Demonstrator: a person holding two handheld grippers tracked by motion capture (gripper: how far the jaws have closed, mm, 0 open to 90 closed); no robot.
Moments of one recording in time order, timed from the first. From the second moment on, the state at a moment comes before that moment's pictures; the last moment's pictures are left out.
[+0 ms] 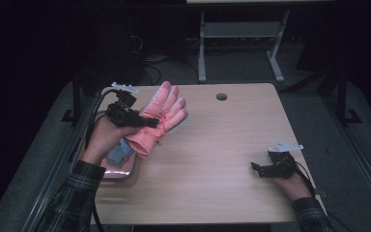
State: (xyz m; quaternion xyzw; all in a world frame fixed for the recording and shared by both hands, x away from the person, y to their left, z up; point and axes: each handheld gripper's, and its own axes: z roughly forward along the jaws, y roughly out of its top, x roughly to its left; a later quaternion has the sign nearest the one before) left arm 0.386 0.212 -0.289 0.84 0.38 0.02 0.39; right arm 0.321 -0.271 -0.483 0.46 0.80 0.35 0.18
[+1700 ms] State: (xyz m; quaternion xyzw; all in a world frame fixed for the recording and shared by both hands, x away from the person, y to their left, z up) left arm 0.391 0.329 -0.399 0.77 0.56 0.01 0.29; right arm 0.321 -0.271 -0.483 0.46 0.80 0.35 0.18
